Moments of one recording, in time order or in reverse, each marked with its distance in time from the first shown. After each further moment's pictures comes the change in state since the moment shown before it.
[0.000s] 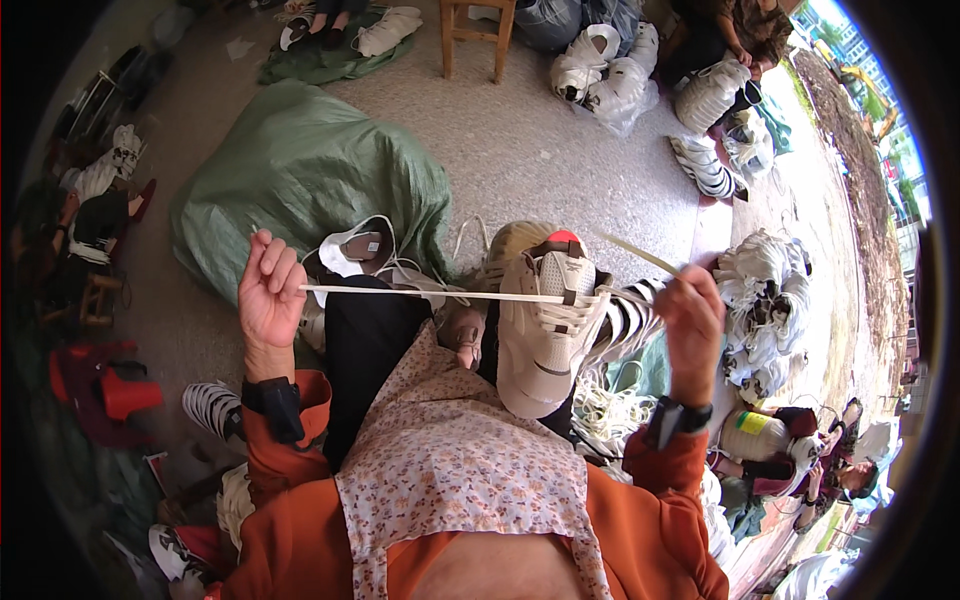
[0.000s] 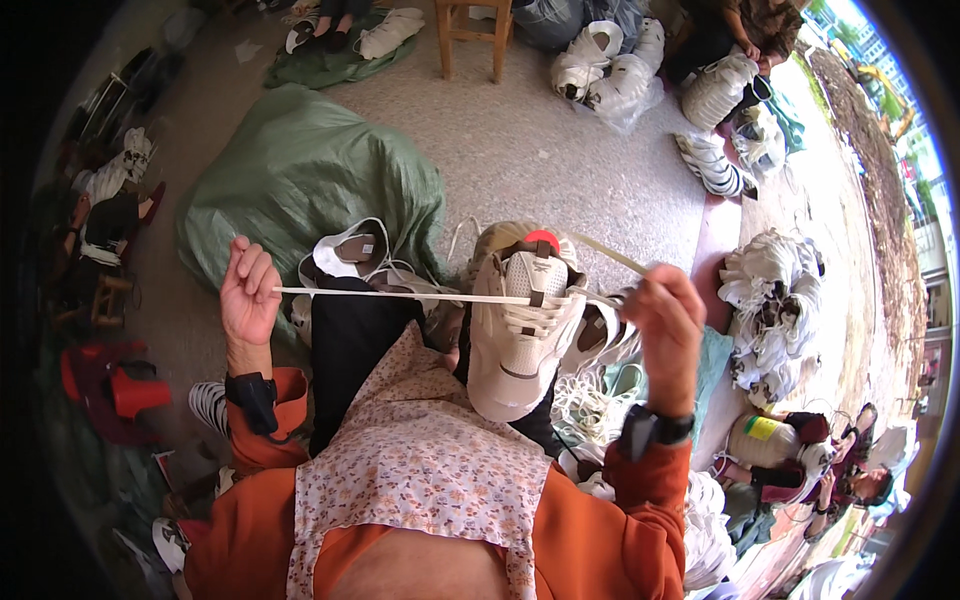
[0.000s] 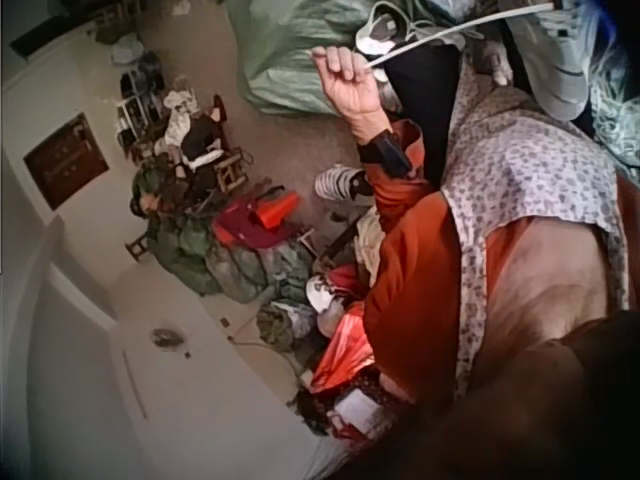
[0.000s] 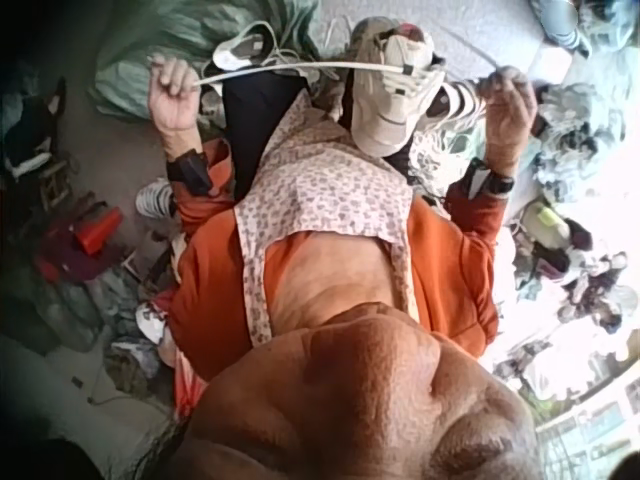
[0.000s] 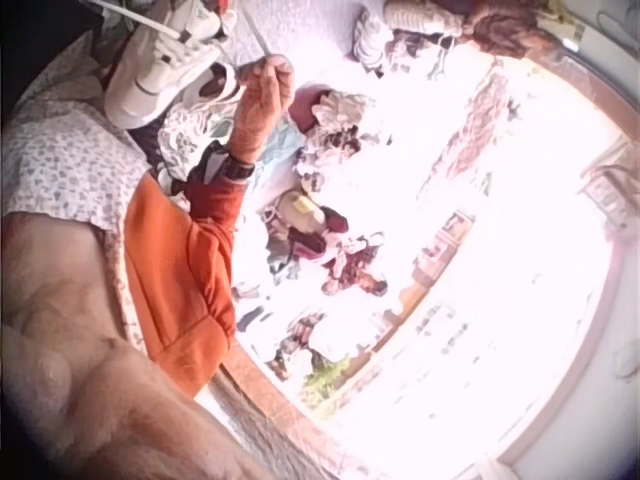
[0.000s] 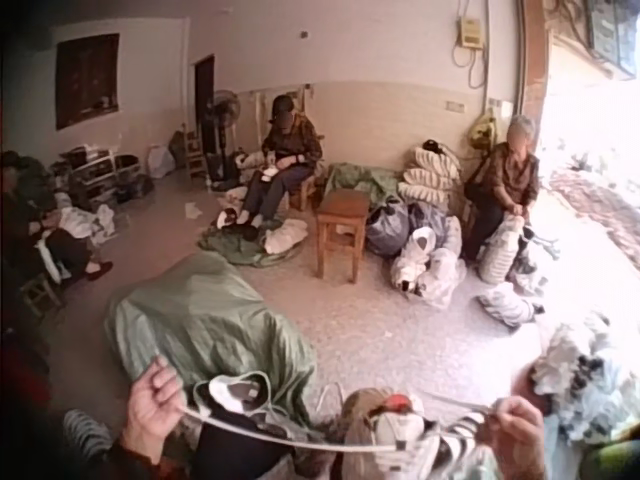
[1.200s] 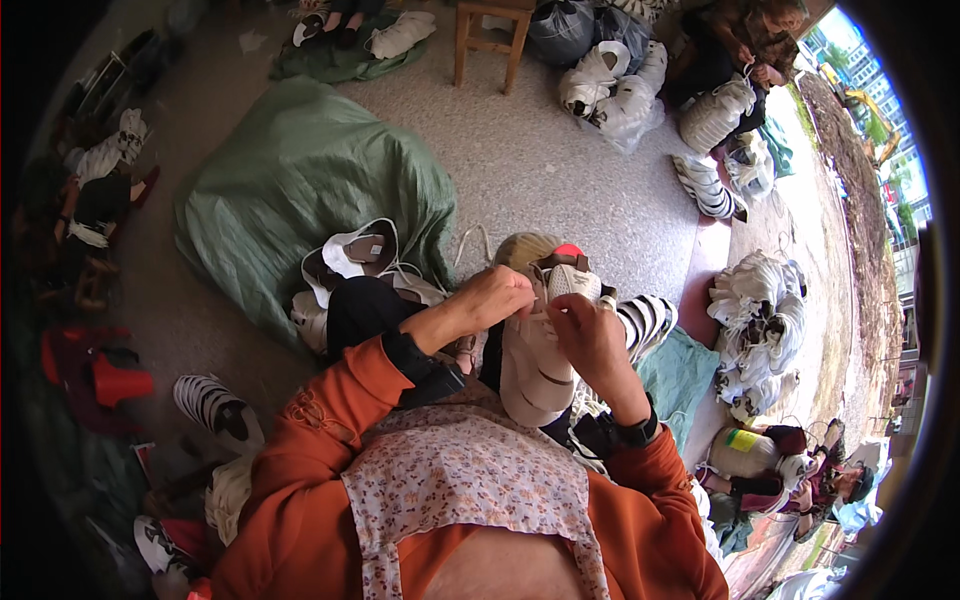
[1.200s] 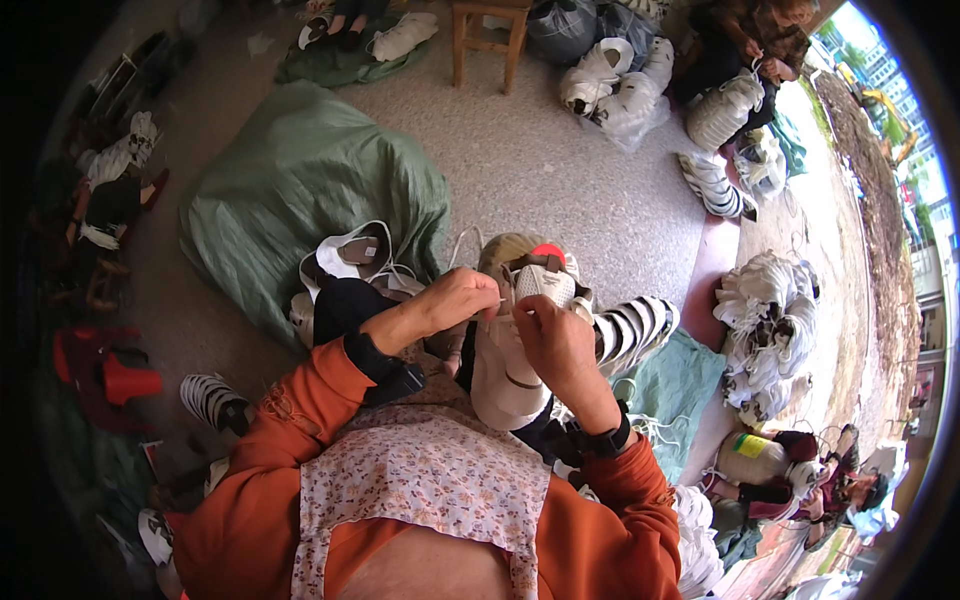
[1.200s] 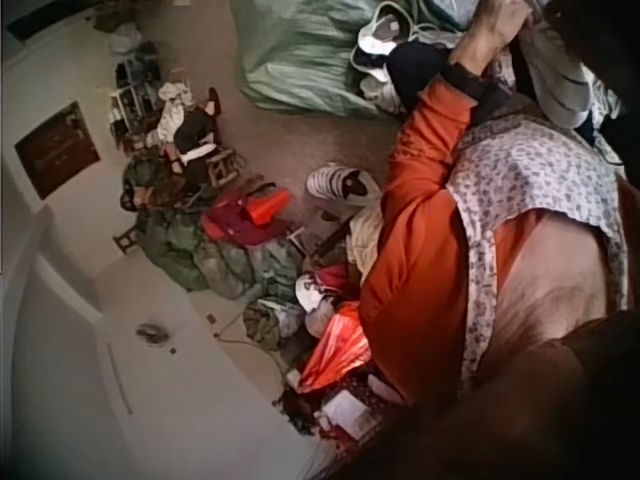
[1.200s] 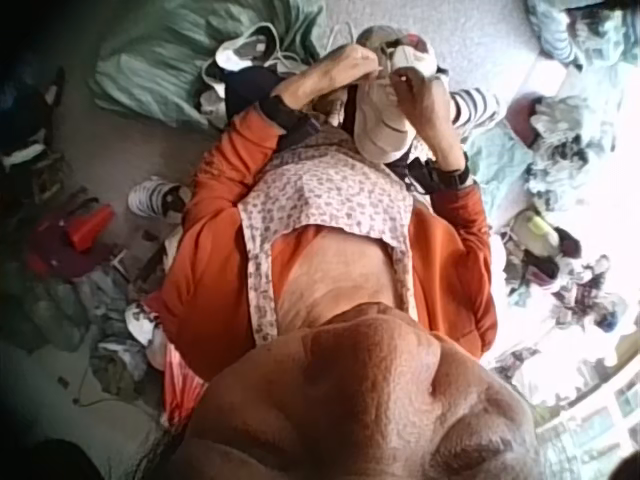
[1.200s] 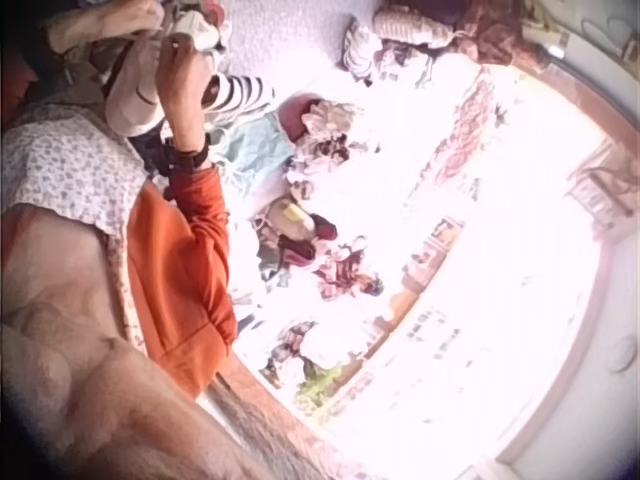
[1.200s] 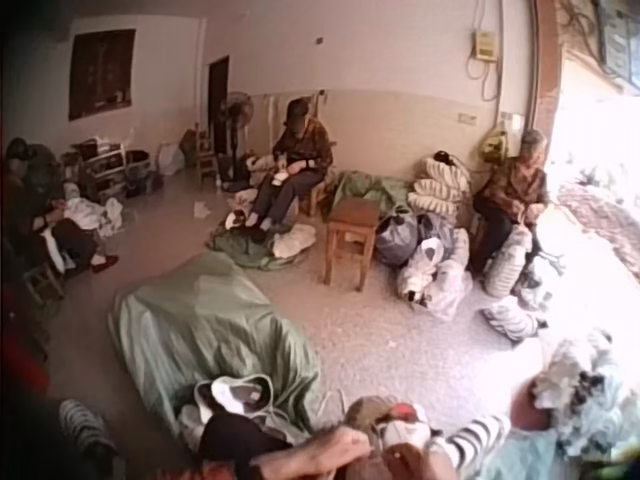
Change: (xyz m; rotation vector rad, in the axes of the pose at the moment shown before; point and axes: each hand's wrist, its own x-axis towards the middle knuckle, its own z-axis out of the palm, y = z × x) left_hand 0.055 -0.191 0.018 1.476 -0.468 -0.509; right_hand -0.001 0.059 0.087 -1.255 -0.235 0.022
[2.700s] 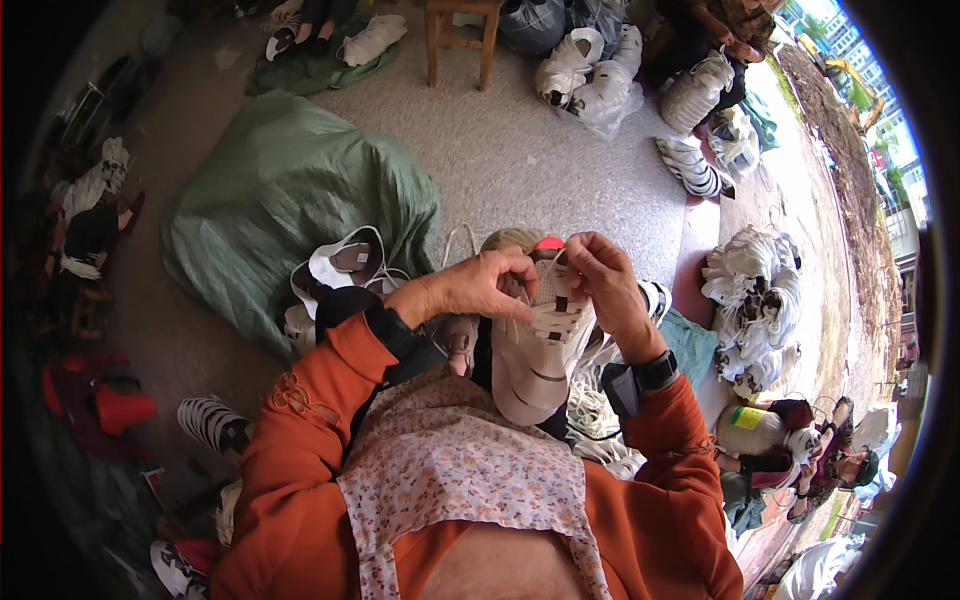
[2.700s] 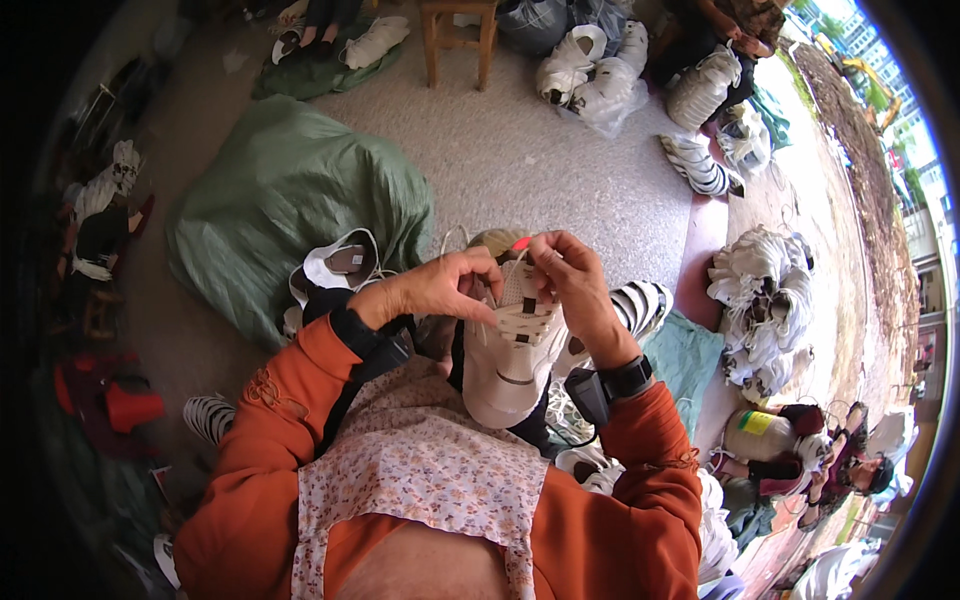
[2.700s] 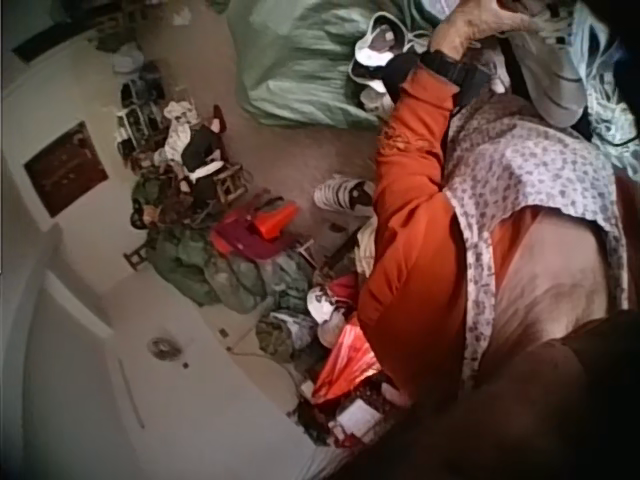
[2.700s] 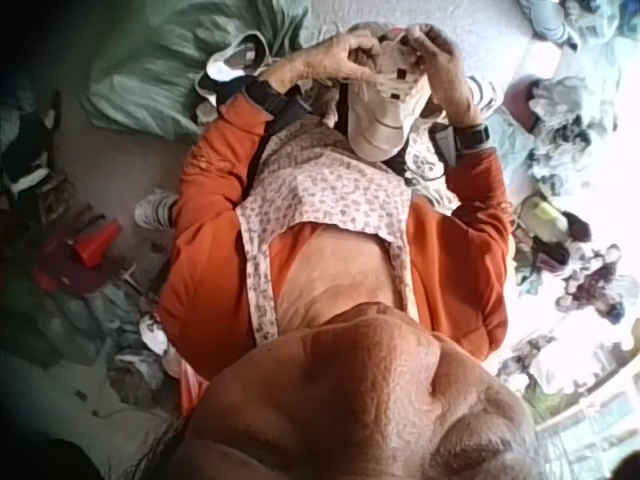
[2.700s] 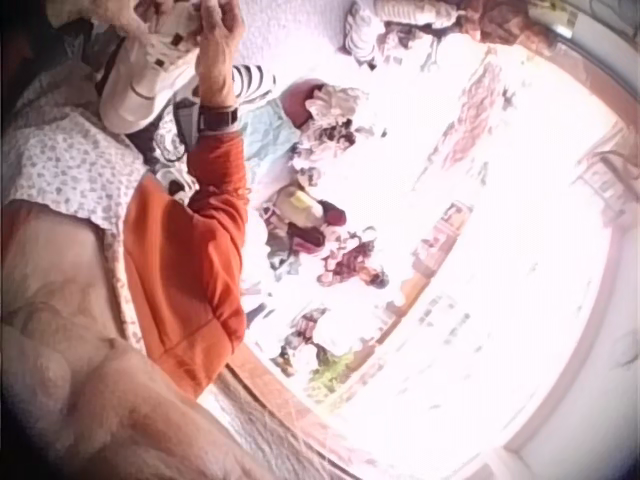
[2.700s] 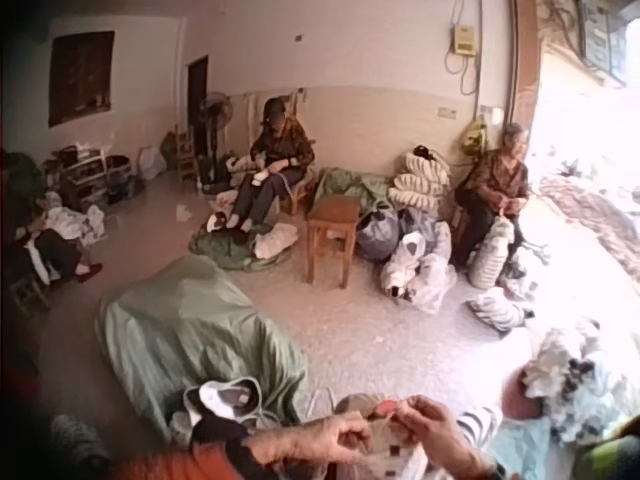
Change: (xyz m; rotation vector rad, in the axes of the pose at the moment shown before) left_hand 0.017 0.022 -0.020 -0.015 -0.229 0.146; right_hand 0.047 0.025 -0.025 0.956 -0.106 0.241
